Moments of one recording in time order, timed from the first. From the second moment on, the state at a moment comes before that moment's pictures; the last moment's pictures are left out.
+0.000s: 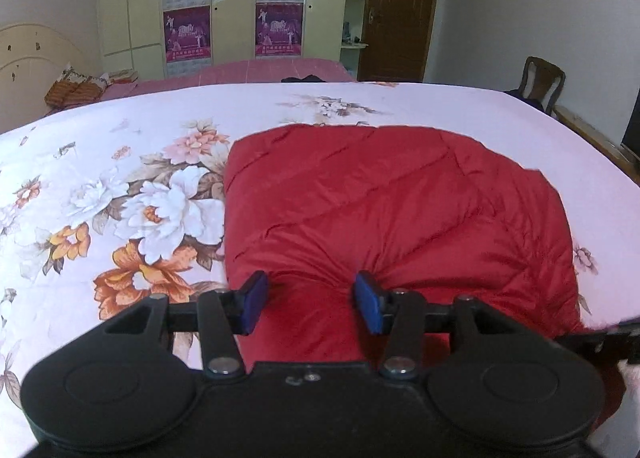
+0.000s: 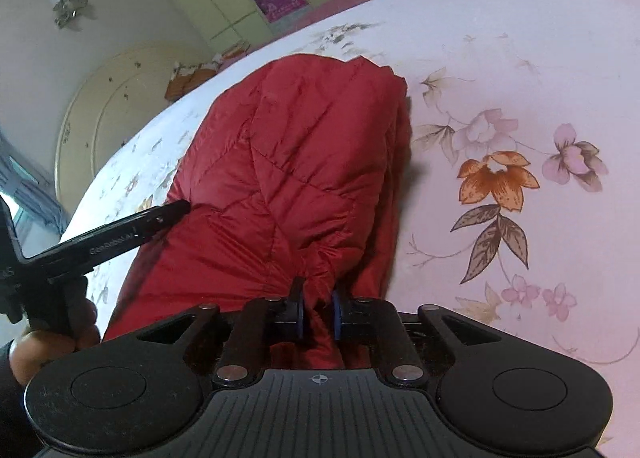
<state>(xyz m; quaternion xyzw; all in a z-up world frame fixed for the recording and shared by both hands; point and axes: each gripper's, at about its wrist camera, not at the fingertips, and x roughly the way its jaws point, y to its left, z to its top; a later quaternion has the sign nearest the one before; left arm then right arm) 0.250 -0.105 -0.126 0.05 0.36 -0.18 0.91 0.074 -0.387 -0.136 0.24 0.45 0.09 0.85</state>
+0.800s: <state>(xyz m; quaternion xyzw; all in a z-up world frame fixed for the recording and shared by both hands) 0.333 -0.097 -0.134 0.01 0.39 -0.20 0.90 0.193 -0.341 -0.133 0.12 0.40 -0.05 0.91</state>
